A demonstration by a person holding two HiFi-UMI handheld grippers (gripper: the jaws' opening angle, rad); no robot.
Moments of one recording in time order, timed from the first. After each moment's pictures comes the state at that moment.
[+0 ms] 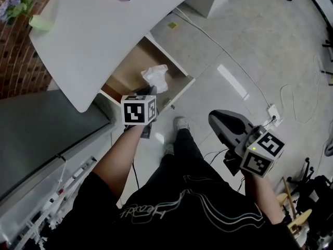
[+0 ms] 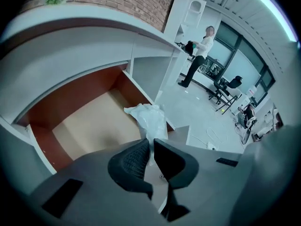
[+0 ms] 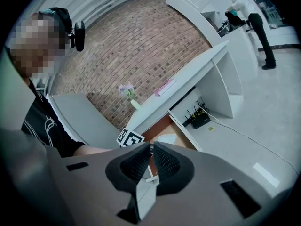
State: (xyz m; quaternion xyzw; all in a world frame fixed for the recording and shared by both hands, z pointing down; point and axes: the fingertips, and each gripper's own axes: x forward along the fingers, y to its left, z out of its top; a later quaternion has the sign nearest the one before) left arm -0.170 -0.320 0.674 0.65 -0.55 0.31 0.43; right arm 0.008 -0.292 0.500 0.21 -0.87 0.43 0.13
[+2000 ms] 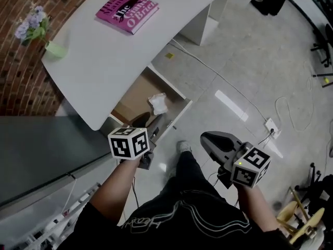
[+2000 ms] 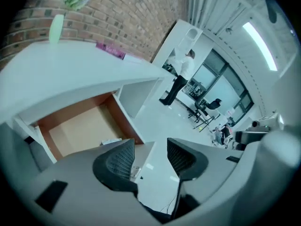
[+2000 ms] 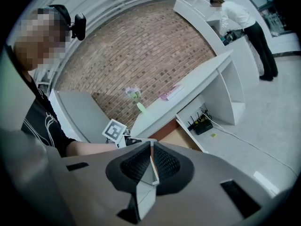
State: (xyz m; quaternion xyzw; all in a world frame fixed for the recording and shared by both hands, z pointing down) left arm -0.148 -0.295 0.551 0.72 -0.50 0.18 0.44; right arm -0.001 -0.253 0.454 0.22 -0.88 0.40 0.10
